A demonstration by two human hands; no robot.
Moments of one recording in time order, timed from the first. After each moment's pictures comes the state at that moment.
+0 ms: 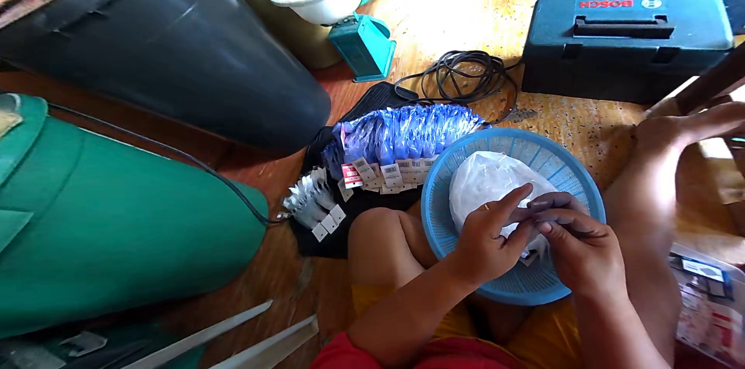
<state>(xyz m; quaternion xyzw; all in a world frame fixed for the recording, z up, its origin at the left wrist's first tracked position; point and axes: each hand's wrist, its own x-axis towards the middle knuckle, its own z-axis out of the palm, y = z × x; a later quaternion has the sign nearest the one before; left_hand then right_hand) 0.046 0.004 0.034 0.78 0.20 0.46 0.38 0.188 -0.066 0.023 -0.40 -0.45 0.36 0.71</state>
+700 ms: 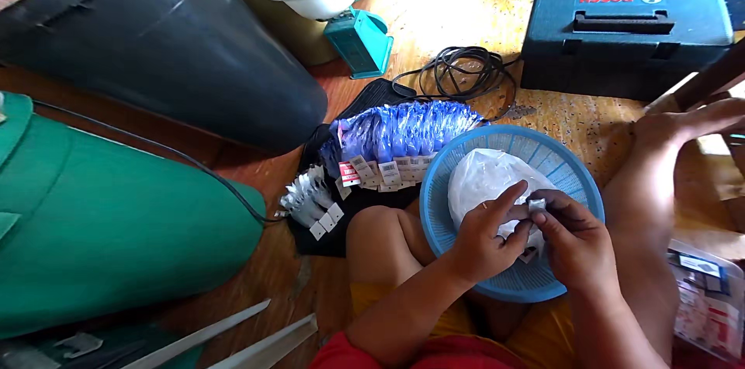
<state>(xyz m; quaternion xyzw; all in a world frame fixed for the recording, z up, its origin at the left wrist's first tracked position) 0.044 0.006 0.028 0.79 0.19 0.46 0.37 0.180 -0.063 0.020 -0.43 -0.40 0.37 0.72</state>
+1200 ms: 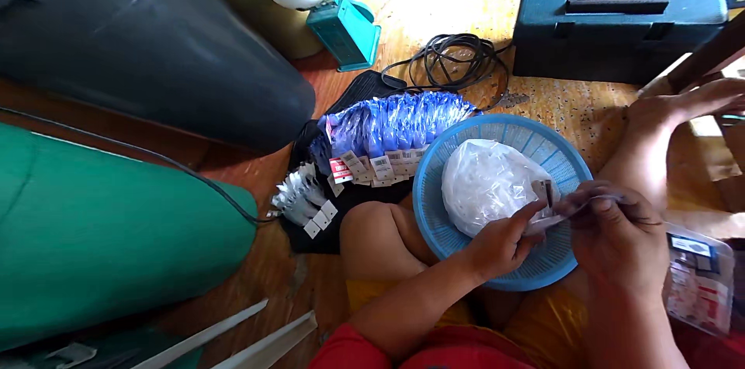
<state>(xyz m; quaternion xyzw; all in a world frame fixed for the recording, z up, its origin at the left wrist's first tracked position) 0.053 -0.013 -0.013 0.85 0.18 0.24 0.43 0.204 -0.079 0.037 -0.35 -0.36 0.33 0.80</state>
